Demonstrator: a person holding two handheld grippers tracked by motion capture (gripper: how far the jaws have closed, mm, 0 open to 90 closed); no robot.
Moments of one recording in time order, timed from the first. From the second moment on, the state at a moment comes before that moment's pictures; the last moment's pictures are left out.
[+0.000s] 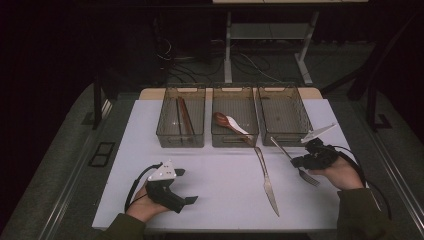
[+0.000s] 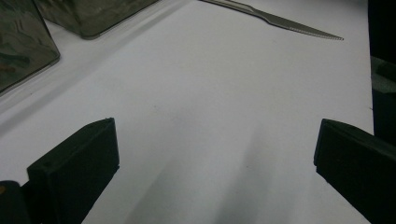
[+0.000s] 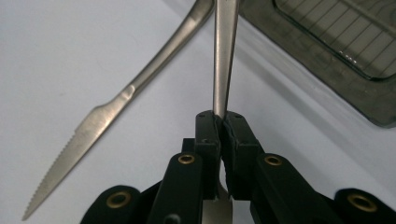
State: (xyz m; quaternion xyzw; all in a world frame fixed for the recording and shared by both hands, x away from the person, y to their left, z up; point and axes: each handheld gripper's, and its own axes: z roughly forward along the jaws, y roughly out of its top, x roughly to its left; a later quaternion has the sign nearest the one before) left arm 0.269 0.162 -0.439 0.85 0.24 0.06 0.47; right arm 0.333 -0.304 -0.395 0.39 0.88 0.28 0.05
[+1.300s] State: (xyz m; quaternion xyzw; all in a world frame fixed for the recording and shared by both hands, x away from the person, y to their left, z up) left arm 0.269 0.162 -0.440 0.85 0.24 0.06 0.46; right arm 0.338 -0.339 -0.374 0.45 0.75 0.45 0.19
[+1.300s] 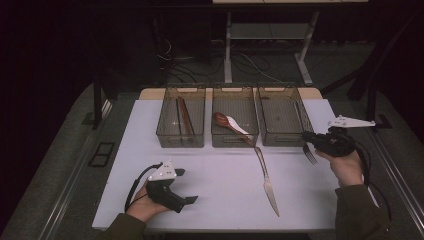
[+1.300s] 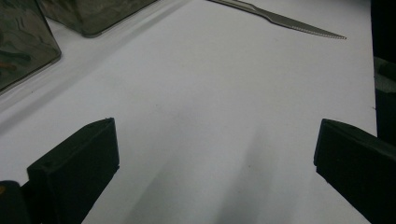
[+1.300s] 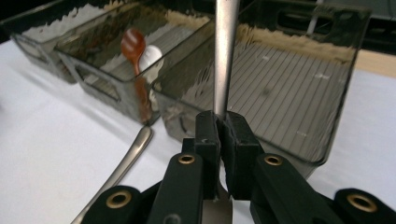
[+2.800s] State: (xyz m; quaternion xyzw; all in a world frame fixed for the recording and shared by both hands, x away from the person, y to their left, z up) left arm 0.270 0.163 -0.440 0.85 0.24 0.05 0.47; right arm 0.457 -0.320 -0.381 0.49 0.74 0.41 0.22
